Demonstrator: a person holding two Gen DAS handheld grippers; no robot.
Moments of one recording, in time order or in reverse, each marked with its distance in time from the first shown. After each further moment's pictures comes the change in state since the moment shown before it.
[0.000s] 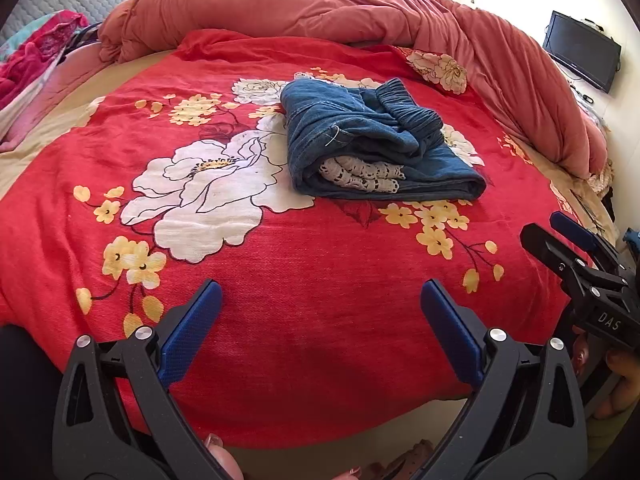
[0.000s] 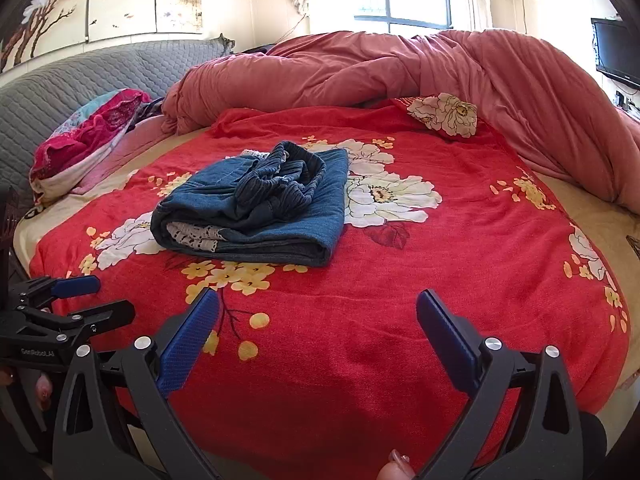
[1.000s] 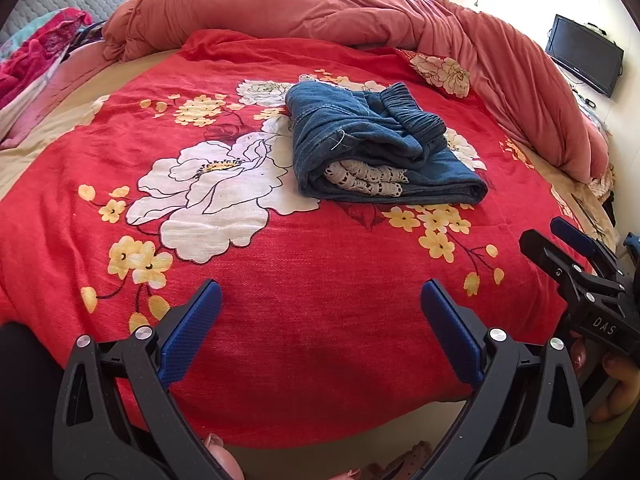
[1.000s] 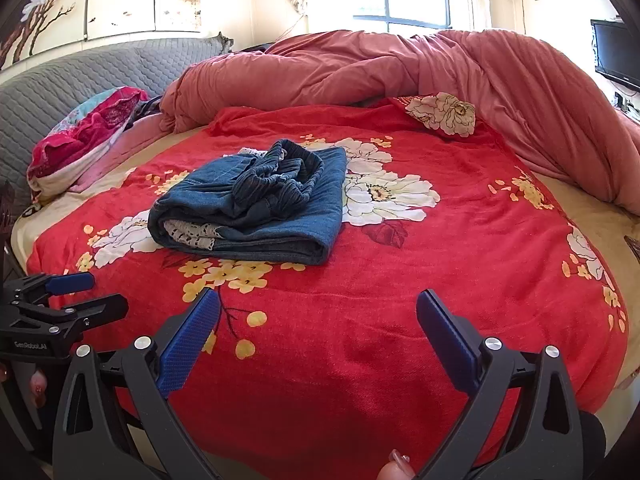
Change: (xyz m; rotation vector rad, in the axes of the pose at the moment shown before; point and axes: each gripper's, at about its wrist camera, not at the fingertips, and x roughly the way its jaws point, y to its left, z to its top) left arm -0.002 0.003 0.001 -0.009 -0.002 0.000; right arm 0.002 -0.005 0.000 -0.003 0.003 -0.001
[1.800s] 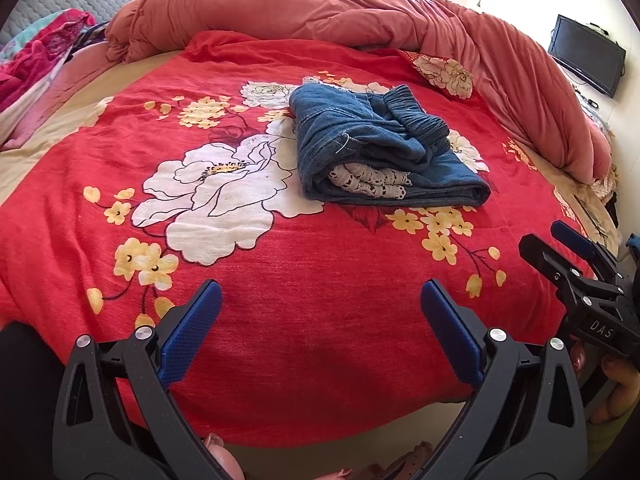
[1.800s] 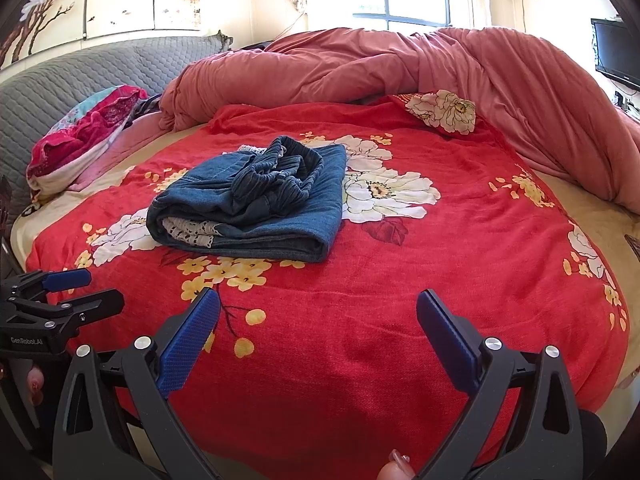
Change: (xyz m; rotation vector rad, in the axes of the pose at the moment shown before) left arm -0.004 0.002 0.002 -0.005 -0.001 0.010; right arm 0.002 0.000 -0.002 0.003 0.006 -0.002
